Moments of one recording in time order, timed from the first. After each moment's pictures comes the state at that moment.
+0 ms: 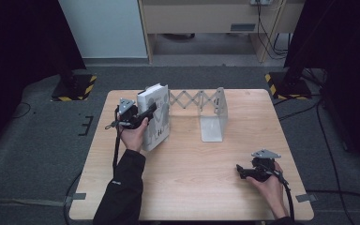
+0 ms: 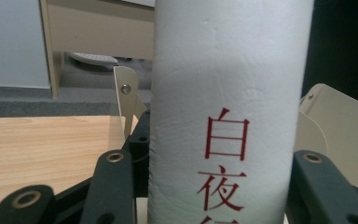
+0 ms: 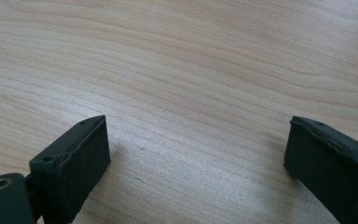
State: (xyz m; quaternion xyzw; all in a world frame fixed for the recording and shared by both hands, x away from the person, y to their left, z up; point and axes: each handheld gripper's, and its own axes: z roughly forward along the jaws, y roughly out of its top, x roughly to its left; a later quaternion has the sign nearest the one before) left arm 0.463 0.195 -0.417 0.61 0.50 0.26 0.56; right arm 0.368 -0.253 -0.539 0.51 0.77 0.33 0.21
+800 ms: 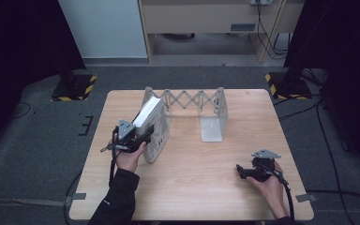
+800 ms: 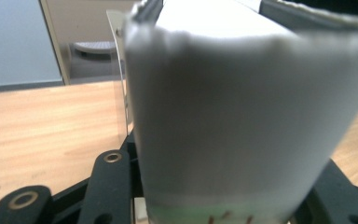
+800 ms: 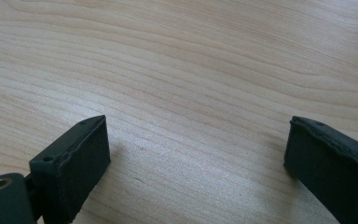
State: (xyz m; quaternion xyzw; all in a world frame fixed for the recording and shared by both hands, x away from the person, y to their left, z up) left arm 0.396 0.199 -0.438 0.66 0.47 0.28 0.50; right arm 0.368 -0.253 -0.539 0.51 0.77 0.33 0.21
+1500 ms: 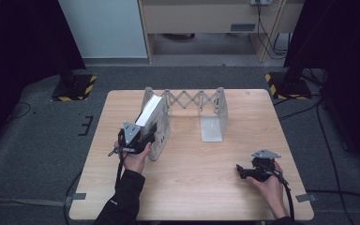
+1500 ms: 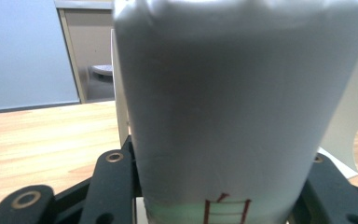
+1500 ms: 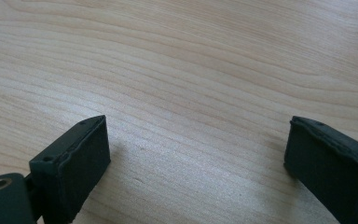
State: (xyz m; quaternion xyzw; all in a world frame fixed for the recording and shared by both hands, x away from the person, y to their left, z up) left arm 0.399 0.183 -0.451 0.64 0.46 0.34 0.52; right arm 0.368 -0.253 -0.539 0.51 0.77 0.33 0.21
